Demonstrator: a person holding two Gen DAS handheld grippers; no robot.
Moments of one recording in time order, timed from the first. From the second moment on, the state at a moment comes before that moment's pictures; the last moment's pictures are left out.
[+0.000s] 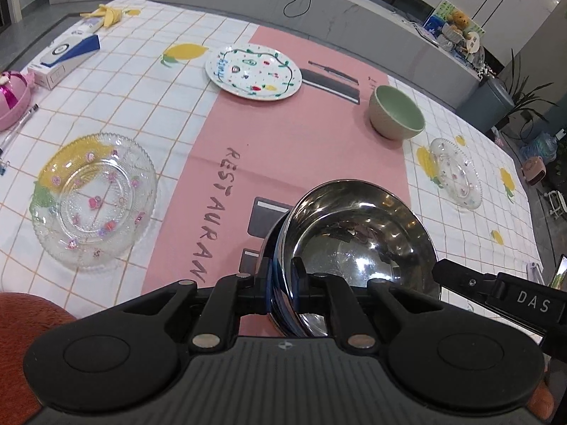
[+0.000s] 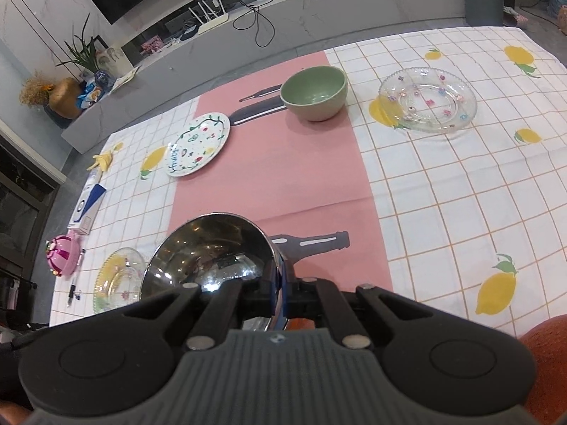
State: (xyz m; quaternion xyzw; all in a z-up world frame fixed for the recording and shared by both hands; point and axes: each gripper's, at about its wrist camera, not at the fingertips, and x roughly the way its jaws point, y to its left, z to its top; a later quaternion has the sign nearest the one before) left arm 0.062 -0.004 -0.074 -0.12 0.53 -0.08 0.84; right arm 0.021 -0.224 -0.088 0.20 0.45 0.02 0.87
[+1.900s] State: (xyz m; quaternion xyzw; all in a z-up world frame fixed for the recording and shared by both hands) left arm 0.145 -0.078 -0.020 -0.02 0.48 -0.18 0.86; right arm 0.089 -0.292 -0.072 0.21 0.39 -0.03 0.89
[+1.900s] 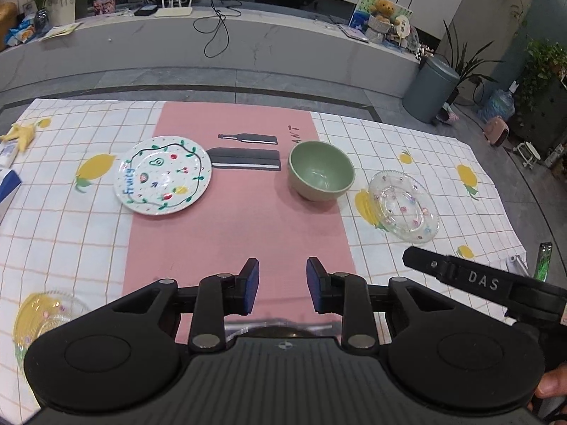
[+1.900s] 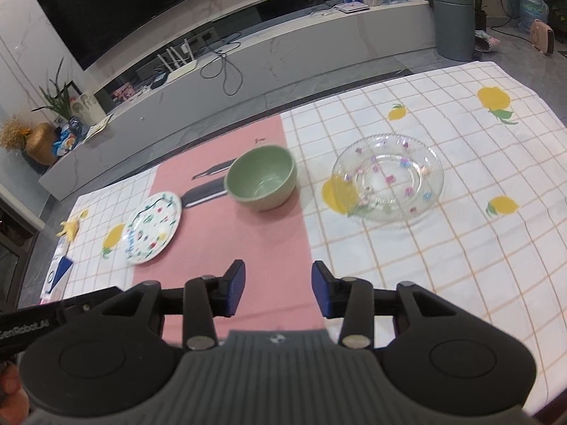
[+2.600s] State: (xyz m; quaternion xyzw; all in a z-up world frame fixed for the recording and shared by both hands) left arm 0.253 -0.121 -0.068 -0.04 0.53 -0.18 0.83; right arm 0.207 -0.317 -0.109 0.20 0.41 -0.03 0.89
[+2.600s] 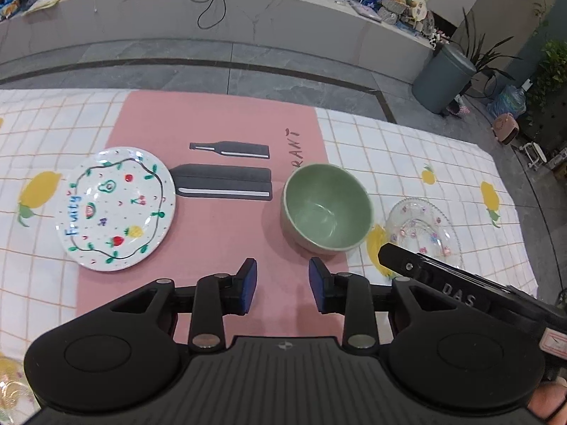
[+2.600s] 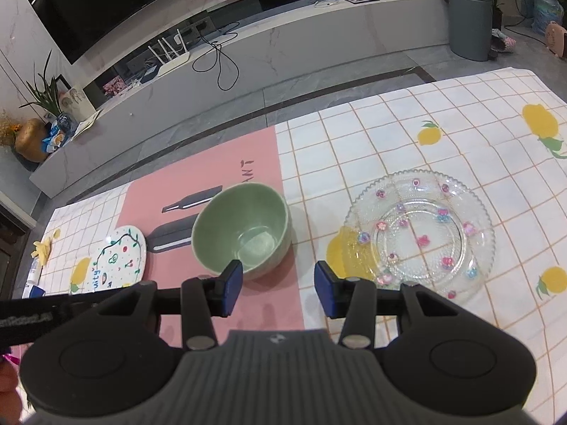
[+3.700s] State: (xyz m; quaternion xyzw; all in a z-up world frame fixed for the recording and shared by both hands) left arm 0.315 -0.160 -0.128 -0.07 0.54 -0.14 0.83; right arm 0.252 -0.327 -0.146 0.26 0.43 -0.01 0.86
